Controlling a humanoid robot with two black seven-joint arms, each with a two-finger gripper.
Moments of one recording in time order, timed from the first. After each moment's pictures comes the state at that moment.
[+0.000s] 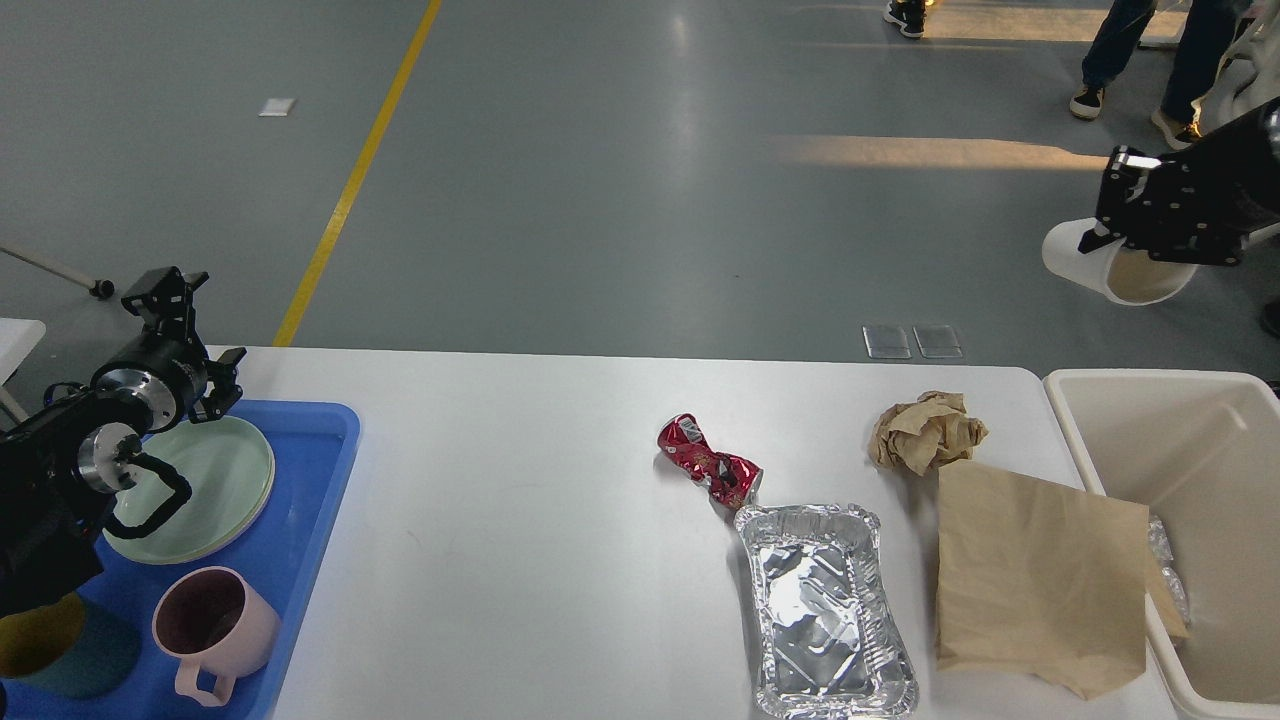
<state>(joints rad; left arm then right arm) -0.85 0.42 -0.23 -0.27 -0.23 -0.24 -0.19 1.78 -0.59 -1.24 0.57 0.10 0.96 0.02</state>
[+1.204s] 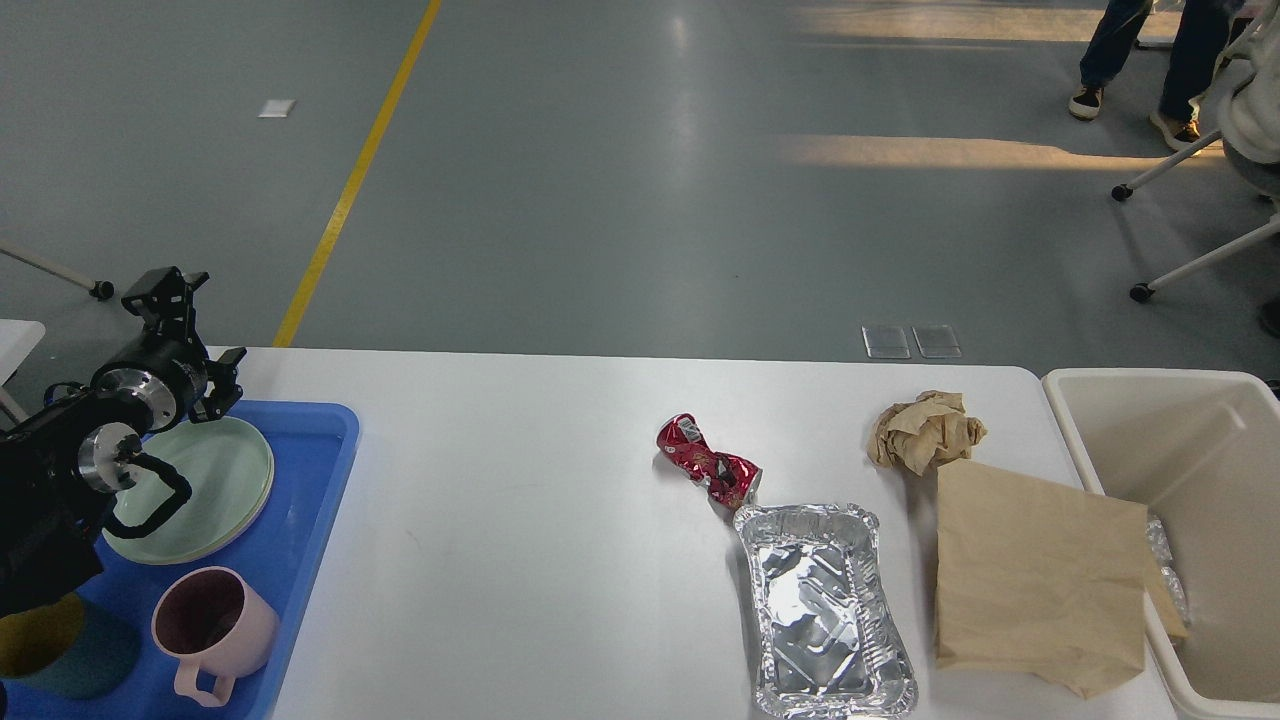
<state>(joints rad) -0.85 0.42 -0.23 -0.27 -0.23 -0.24 -0.19 1.24 -0.90 -0.94 0.20 0.12 0.96 0.03</state>
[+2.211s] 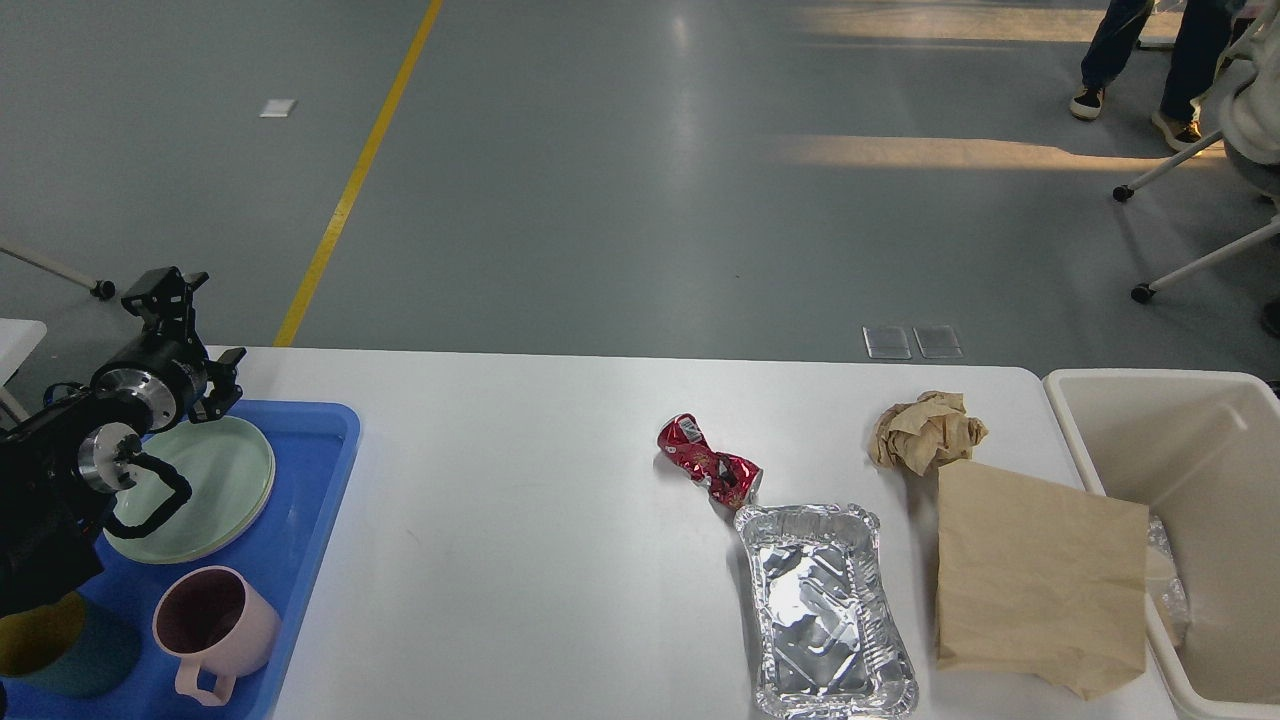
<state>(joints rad) -0.85 0.42 -0.23 -0.27 -0.23 -0.24 -0.19 1.02 -0.89 -0.80 0.19 0.18 0.84 0.03</state>
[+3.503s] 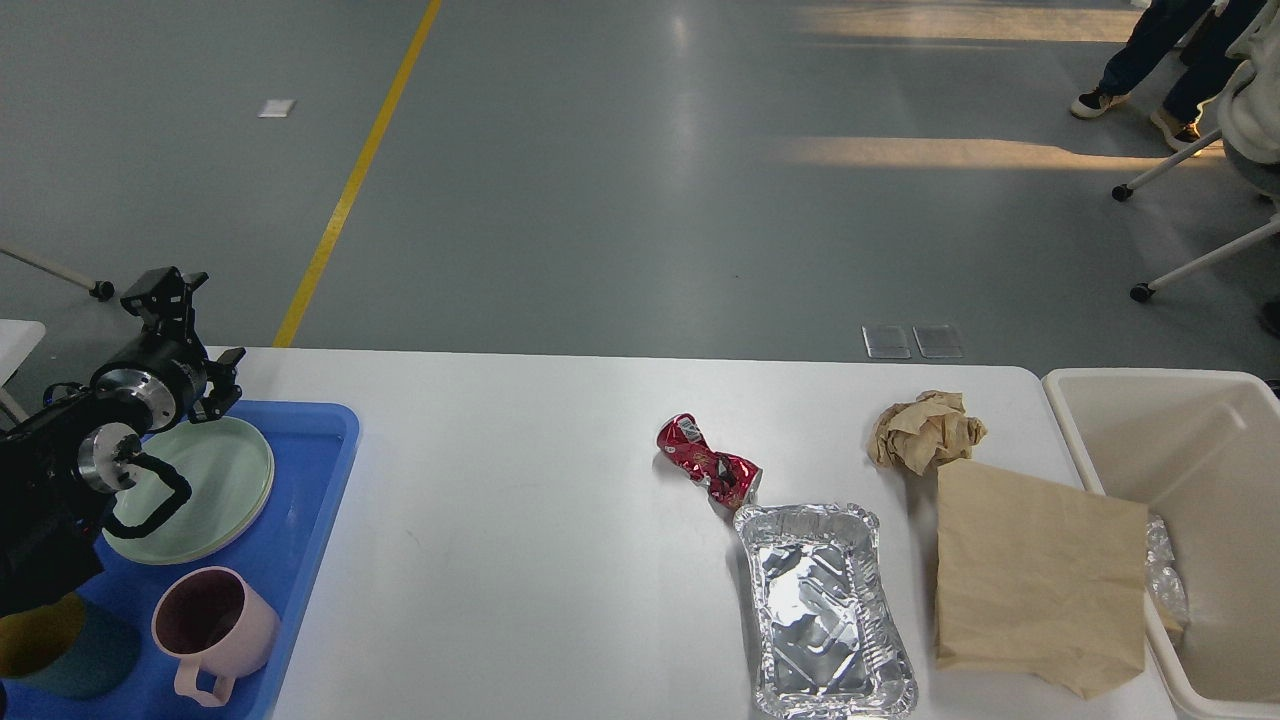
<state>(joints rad) -0.85 0.42 -0.23 -0.27 -0.23 -0.24 -0.19 1.56 -0.89 -0.80 0.40 0.09 0.87 0.03</state>
